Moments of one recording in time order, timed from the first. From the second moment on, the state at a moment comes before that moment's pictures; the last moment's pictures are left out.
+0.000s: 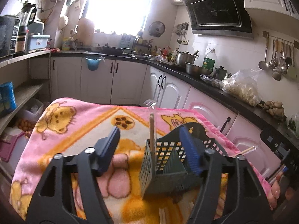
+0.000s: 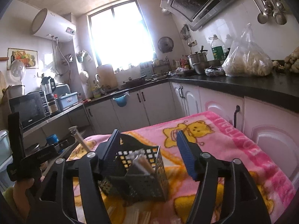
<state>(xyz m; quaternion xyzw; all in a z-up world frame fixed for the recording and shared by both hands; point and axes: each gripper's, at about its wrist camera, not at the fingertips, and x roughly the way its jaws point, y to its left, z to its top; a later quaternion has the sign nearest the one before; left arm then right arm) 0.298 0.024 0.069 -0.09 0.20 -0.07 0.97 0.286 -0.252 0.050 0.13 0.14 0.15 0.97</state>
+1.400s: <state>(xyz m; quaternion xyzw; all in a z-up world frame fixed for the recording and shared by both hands) 0.194 0.045 0.019 -0.10 0.30 -0.05 0.95 0.197 -0.234 0.030 0.08 0.21 0.21 0.95</state>
